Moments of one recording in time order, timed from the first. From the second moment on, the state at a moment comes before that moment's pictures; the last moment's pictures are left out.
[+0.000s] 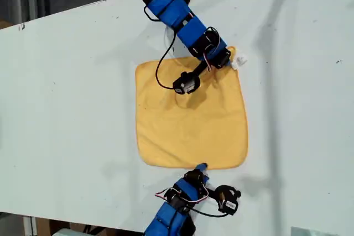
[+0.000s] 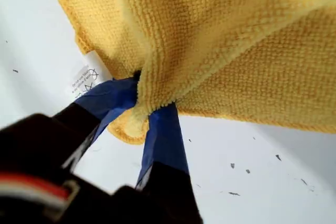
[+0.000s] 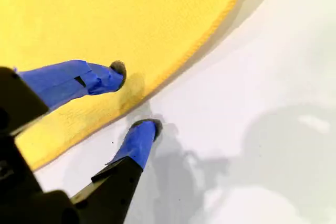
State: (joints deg) arm 0 24.8 104.7 127.4 57.4 -122.2; arm 1 -33.4 73.8 102.9 58.4 75.8
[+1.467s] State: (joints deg) arm 0 39.2 73.1 88.7 58.5 -132.5; arm 1 -32.8 72.2 100.7 60.0 74.9
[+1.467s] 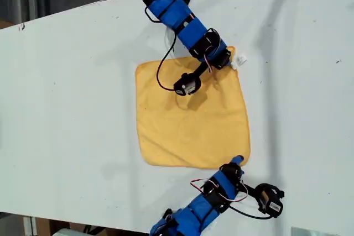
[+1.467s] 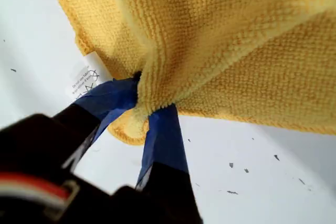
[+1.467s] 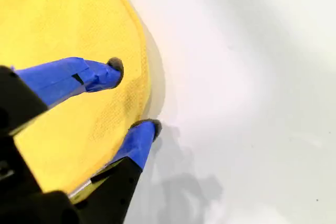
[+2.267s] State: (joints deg) arm 0 38.6 72.5 91.7 54.9 -133.1; arm 1 -32.8 72.3 100.4 60.4 74.9
